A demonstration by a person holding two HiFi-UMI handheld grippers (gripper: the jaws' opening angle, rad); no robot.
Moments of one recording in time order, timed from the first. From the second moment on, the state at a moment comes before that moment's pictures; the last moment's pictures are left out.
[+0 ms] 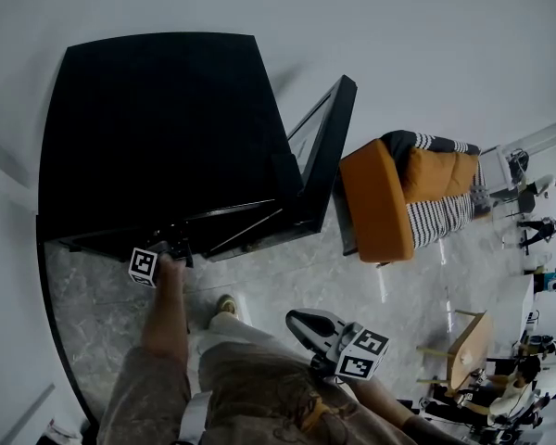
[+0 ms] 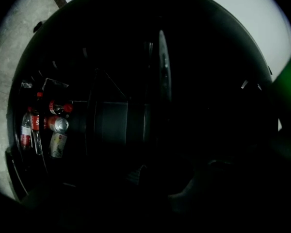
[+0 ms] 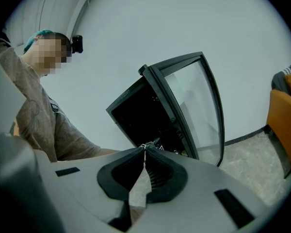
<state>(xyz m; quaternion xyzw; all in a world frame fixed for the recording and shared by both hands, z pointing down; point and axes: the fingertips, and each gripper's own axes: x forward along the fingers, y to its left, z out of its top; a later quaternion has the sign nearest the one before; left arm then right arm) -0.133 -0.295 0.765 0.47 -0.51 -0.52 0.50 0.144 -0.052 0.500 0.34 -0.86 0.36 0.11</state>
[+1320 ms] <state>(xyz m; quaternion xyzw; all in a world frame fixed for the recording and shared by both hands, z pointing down) -0.145 -0.350 0.769 0.46 -0.51 -0.53 0.50 0.143 -0.048 0.506 0.35 -0.86 0.36 0.11</state>
